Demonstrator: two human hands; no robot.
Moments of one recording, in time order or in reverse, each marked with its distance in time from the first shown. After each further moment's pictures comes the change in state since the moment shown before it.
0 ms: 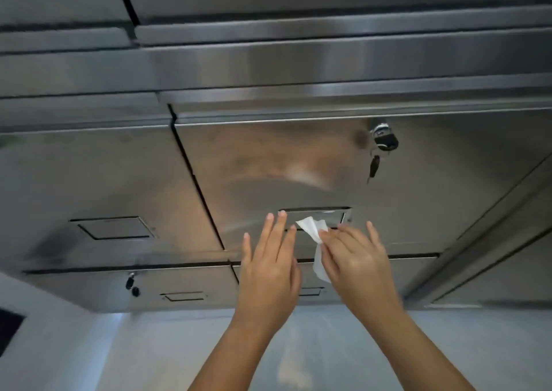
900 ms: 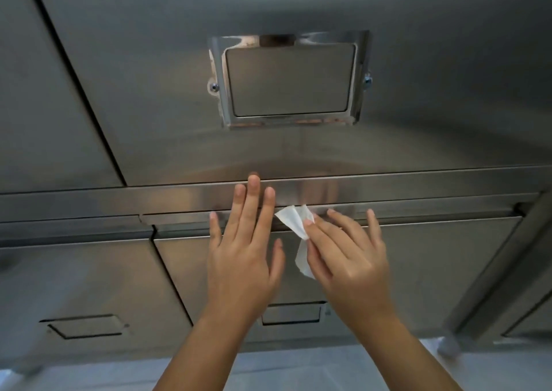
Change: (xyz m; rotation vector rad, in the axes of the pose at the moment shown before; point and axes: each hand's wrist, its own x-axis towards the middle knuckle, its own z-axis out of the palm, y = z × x) left_hand -0.034 -0.080 0.267 0.082 0.354 0.096; right_hand -0.159 0.066 0.216 -0.036 0.414 -0.162
